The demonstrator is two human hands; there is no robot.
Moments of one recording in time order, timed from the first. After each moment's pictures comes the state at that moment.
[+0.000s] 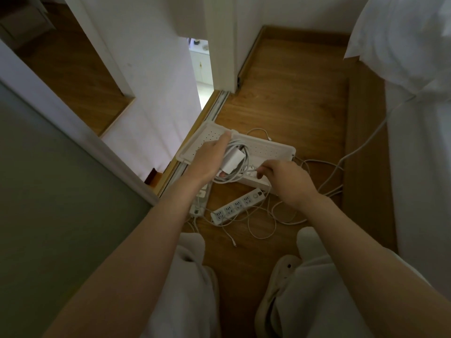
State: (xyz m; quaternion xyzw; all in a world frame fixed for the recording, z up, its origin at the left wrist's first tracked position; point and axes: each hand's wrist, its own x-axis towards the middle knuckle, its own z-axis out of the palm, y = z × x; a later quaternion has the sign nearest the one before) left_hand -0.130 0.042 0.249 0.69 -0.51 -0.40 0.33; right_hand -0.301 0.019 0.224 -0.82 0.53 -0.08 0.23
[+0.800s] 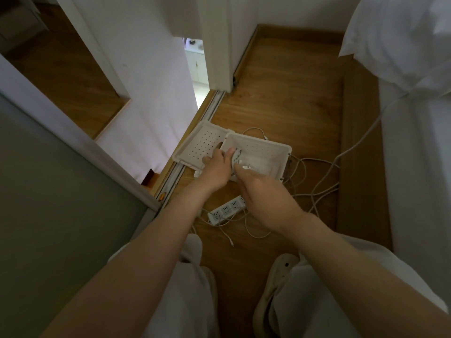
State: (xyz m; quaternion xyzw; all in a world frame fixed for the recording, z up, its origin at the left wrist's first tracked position) left_hand -0.150 0.035 0.218 0.76 -0.45 -0.41 0.23; right_hand -0.285 0.060 0.231 -0.89 0.39 -0.14 0.21
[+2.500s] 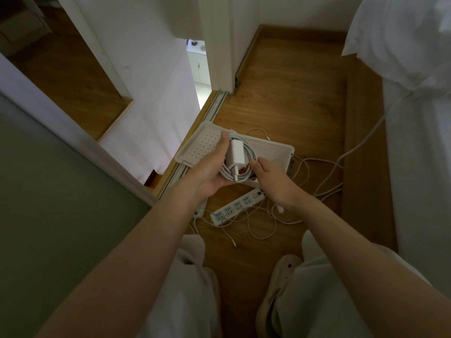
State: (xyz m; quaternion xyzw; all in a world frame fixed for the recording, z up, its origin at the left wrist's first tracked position) left_hand -0.140 0.037 0.238 0.59 -0.21 -0.65 0.42; right_hand -0.281 0.024 0.221 -0.69 0.50 -0.20 0.50
